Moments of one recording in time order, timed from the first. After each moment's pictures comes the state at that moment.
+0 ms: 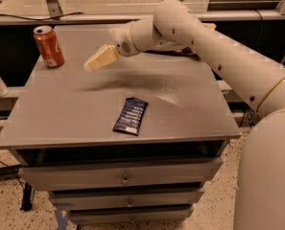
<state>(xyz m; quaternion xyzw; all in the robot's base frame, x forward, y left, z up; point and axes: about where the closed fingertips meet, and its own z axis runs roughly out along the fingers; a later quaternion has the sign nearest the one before) 0.715 0.124 0.885 -0.51 0.67 0.29 0.46</state>
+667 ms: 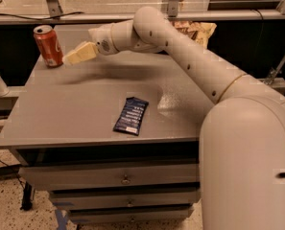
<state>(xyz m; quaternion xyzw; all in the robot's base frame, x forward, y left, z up) 0.746 0.190 0.879 -0.48 0.64 0.37 0.47</state>
